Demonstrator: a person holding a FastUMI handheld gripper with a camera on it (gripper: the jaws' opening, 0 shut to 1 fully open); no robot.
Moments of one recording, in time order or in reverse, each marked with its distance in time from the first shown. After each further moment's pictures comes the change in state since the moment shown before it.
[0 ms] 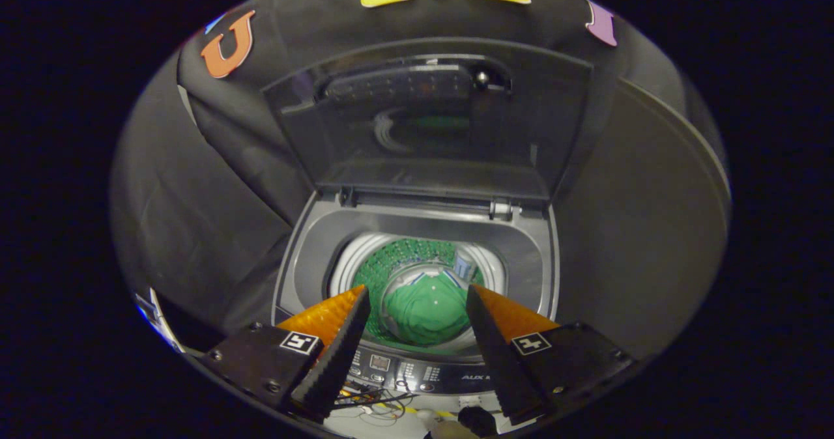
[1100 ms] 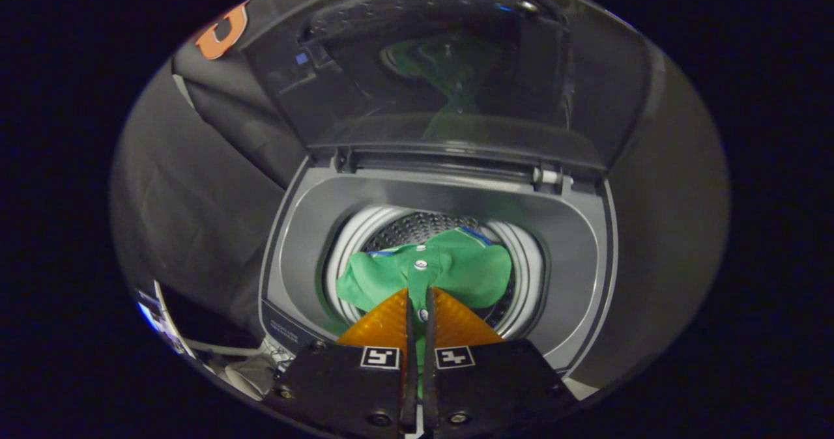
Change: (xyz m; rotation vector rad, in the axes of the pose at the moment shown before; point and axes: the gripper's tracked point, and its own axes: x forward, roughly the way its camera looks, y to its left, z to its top) arm 0.073 0.007 -0.052 0.021 0.220 0.035
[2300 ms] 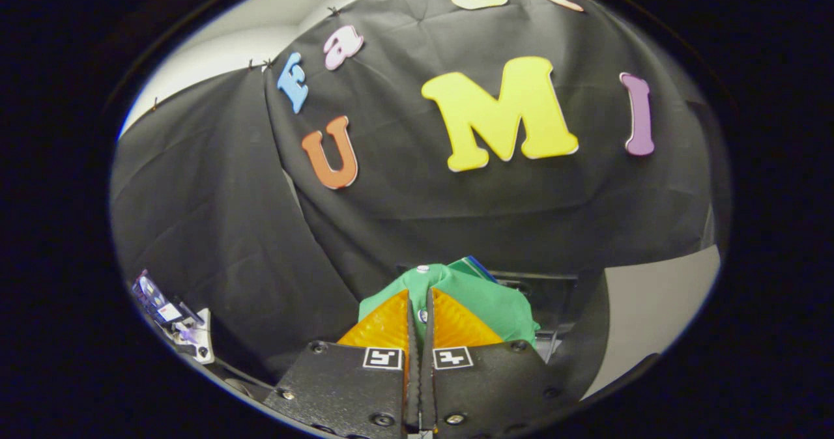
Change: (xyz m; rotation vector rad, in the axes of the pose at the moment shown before) arm -0.312 0.049 0.115 -0.172 -0.618 0.319
